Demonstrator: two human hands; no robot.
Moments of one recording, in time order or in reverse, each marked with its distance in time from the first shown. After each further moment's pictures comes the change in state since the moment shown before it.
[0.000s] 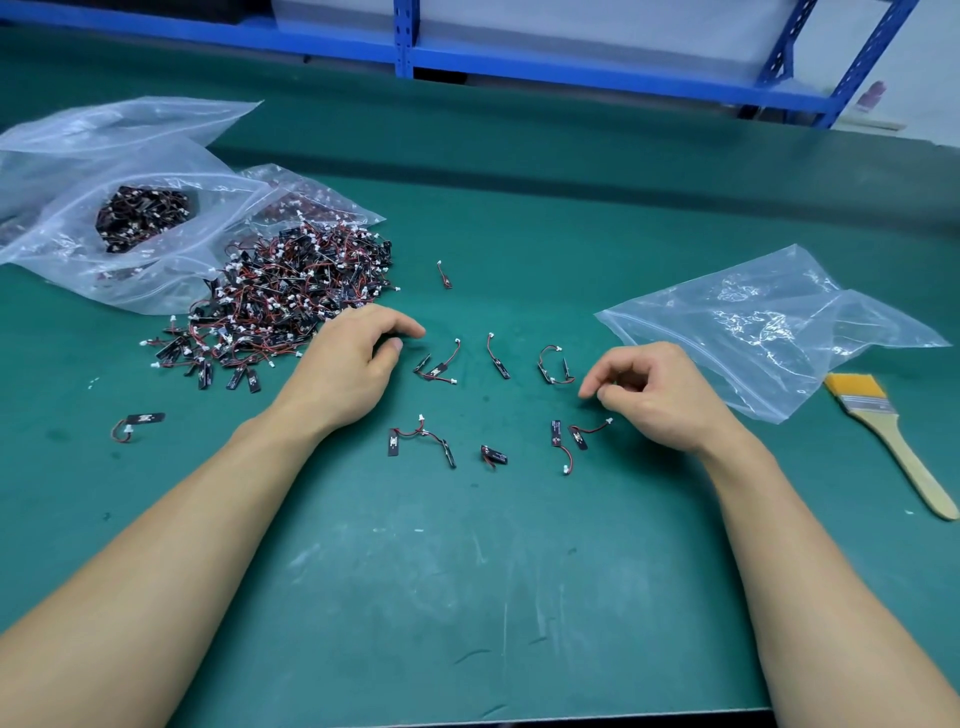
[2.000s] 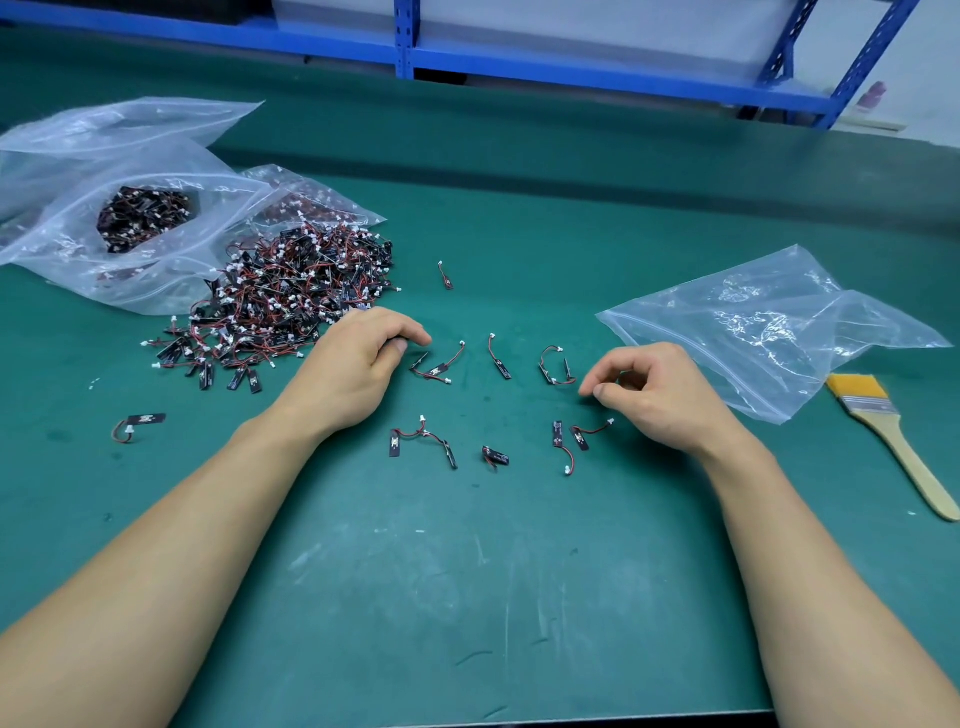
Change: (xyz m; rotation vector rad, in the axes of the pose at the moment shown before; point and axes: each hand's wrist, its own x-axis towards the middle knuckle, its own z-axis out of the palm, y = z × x) left_hand 0.000 -0.003 0.002 -0.021 -0.035 0.044; right_hand 0.002 0.002 0.002 -0.021 0.034 0.026
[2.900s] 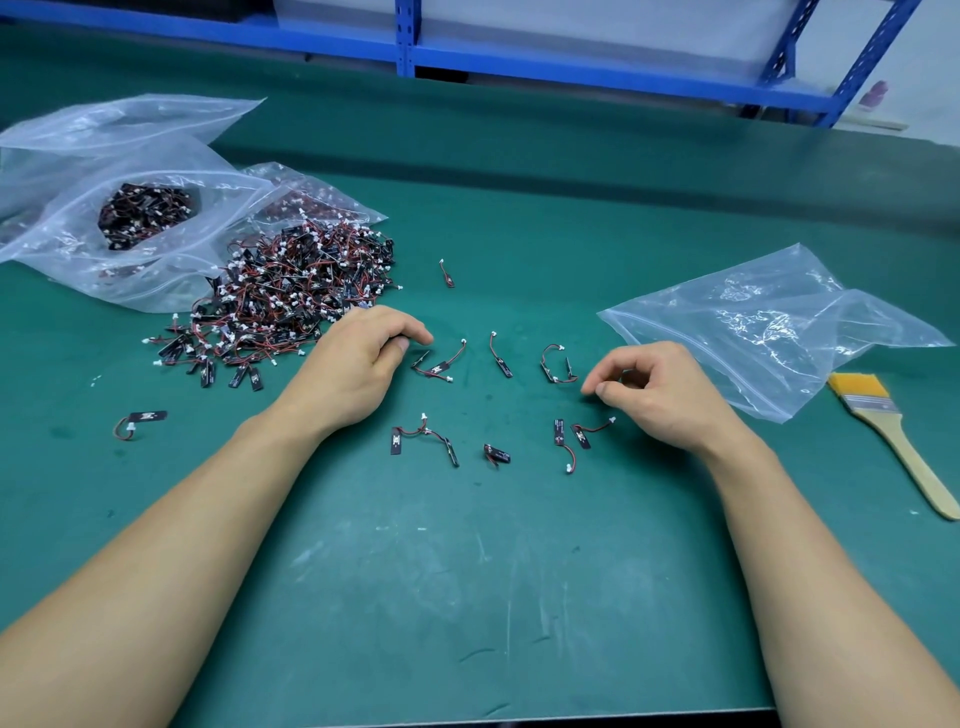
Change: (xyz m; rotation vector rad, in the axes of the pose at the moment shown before) left_hand 0.000 -0.002 0.001 0.002 -0.005 0.002; right_hand -0.001 -0.001 -0.001 -0.003 -0.005 0.008
